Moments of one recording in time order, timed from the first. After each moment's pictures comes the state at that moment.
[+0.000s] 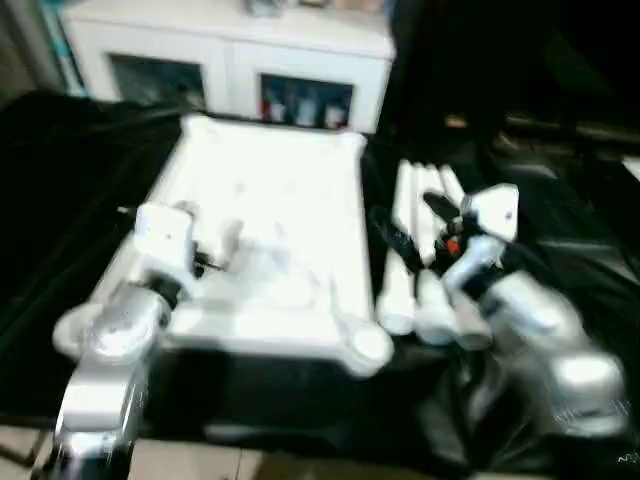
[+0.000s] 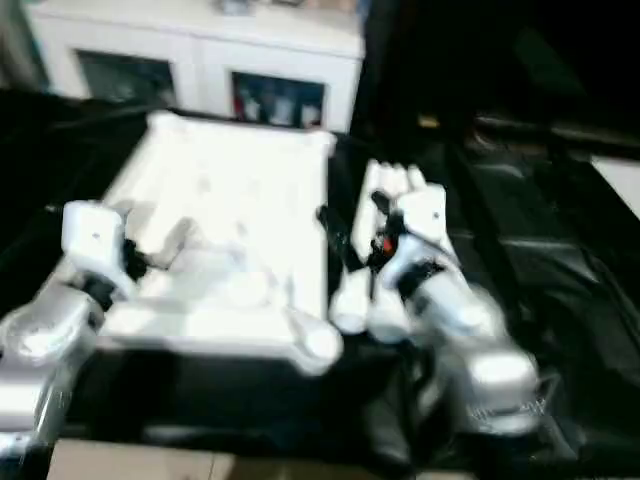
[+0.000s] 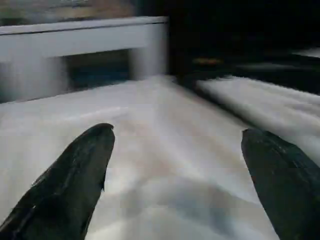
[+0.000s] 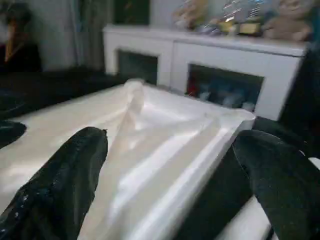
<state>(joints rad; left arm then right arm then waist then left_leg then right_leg) -0.13 0.34 0.02 -0.16 -0.20 0.23 -0.51 -0.24 -0.34 0.04 -0.23 0.38 0.40 0.48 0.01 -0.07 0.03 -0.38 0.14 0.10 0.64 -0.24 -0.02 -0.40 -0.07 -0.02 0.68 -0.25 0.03</state>
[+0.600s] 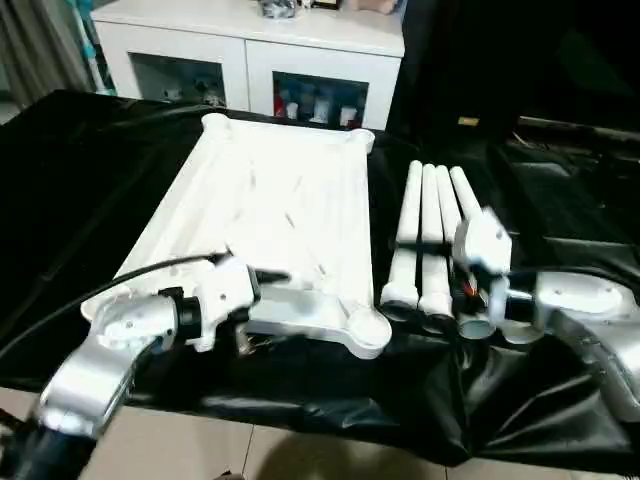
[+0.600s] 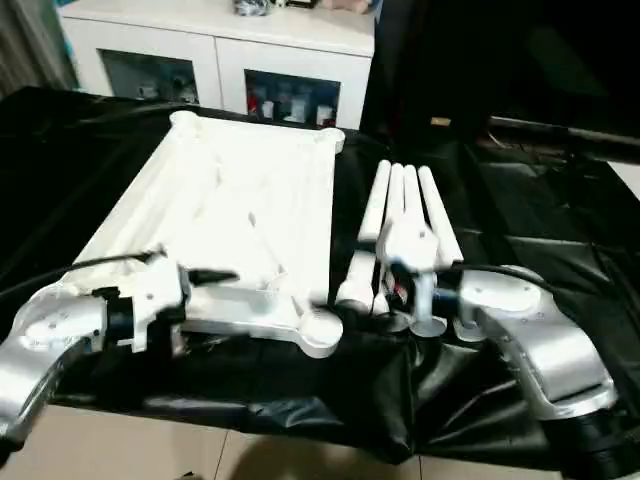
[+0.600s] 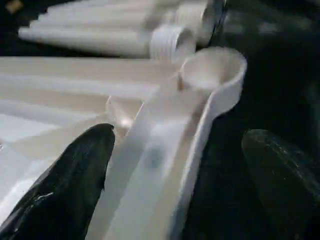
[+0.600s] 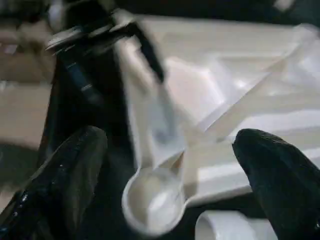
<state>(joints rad) -0.27 0.60 -0.25 0.06 -0.10 0.06 -1.02 -0.29 -0.68 0.20 -0.21 0.38 0.40 1.02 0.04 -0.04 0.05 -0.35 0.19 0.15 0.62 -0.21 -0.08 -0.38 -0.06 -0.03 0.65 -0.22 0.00</state>
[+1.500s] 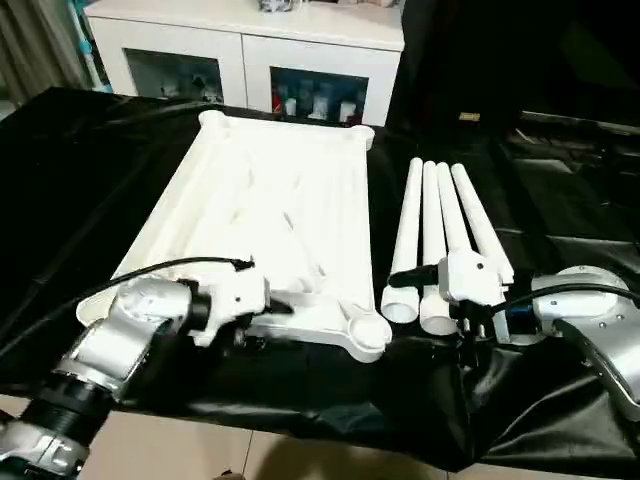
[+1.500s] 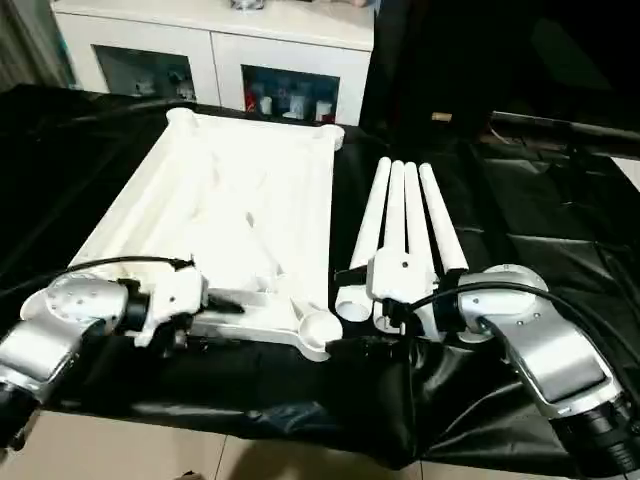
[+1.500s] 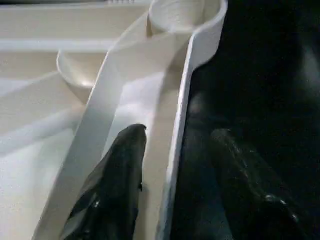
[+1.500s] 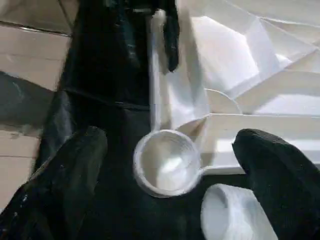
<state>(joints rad) -0.41 0.60 -0.34 0.28 -0.04 0.01 -1.20 -0.29 -0.75 0.26 -0.20 0.28 0.35 1.12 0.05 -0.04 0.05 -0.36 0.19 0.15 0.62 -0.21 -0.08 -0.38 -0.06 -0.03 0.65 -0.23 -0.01</state>
